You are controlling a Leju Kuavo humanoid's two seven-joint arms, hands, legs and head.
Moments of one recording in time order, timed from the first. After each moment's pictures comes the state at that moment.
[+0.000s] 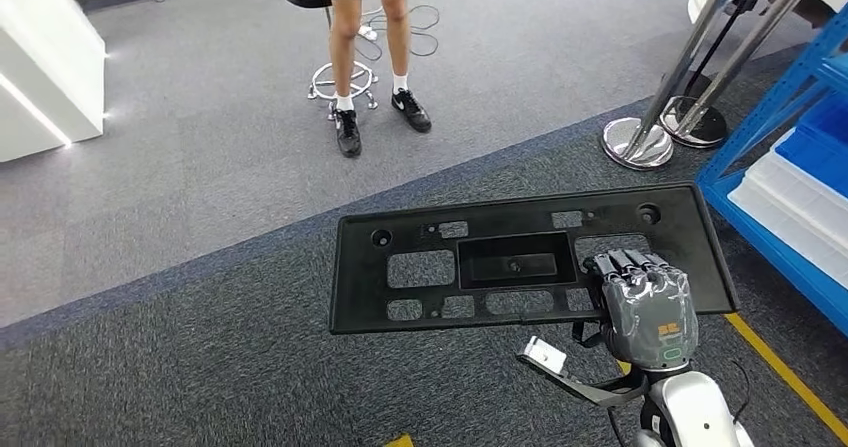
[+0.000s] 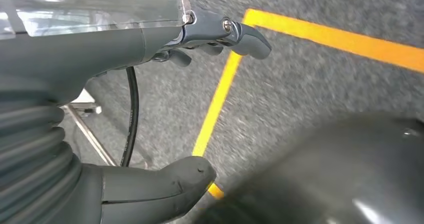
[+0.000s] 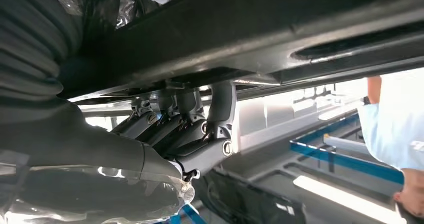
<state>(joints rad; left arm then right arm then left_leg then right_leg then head) 0.07 -0.26 0.91 -0.44 -1.56 0.05 -0.04 0.00 -0.29 0.22 -1.92 1.39 -0.42 0.14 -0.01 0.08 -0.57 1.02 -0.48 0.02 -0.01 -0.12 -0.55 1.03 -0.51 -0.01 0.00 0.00</state>
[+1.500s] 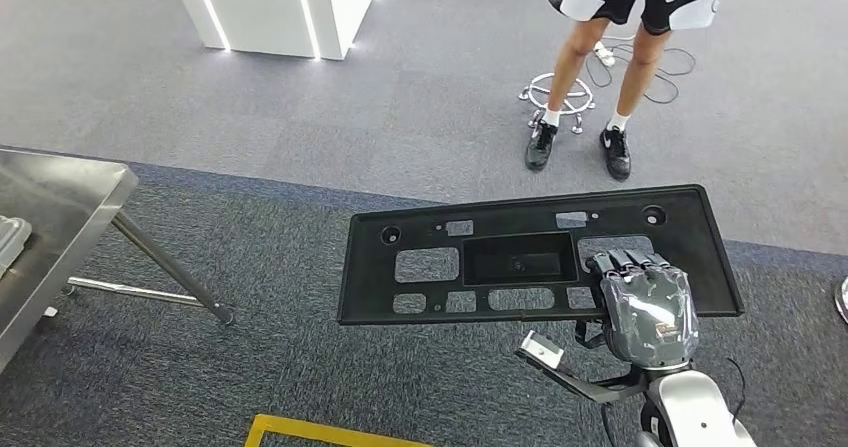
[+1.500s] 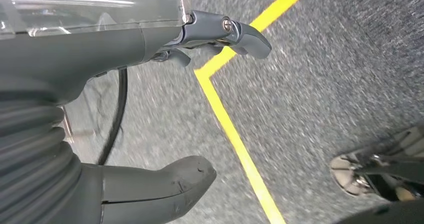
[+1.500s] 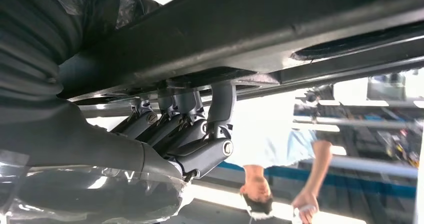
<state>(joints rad) 0.03 -0.10 0.88 -0.25 -1.48 0.03 -0.11 0.01 -0.31 0.23 -1.95 1.43 -0.36 0.20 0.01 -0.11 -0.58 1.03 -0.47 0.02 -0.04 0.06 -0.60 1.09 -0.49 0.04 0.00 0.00</state>
